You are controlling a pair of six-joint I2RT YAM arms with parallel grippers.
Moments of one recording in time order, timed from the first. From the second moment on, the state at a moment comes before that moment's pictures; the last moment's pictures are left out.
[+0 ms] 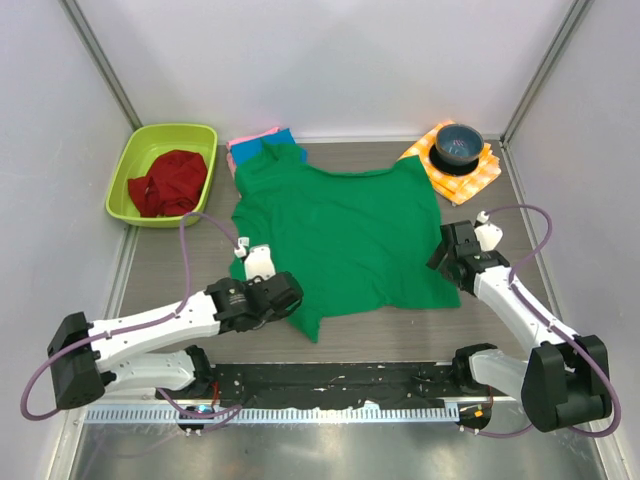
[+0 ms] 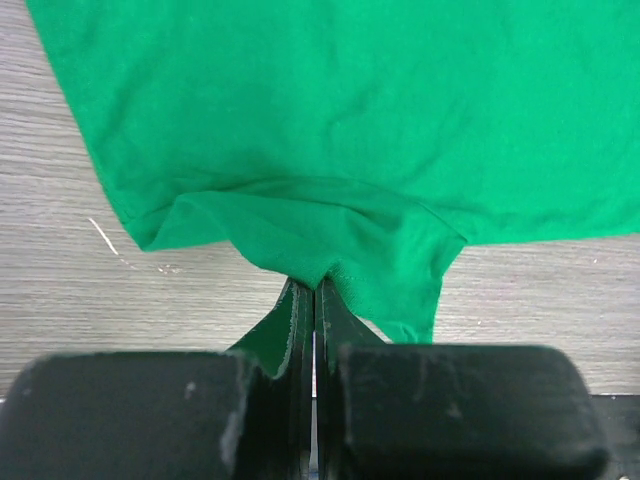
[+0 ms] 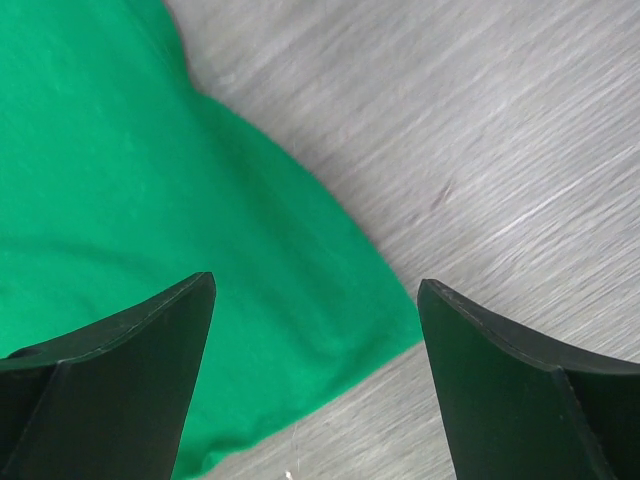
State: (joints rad) left arm -1.10 1.12 0.79 -0.83 -0.54 -1.17; right arm 0.20 1.11 0.67 -0.59 0.47 0.73
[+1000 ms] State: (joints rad) left arm -0.91 0.92 0.76 -0.96 -0.53 -1.15; right arm 0.19 1.09 0.60 -0.82 0.40 0.95
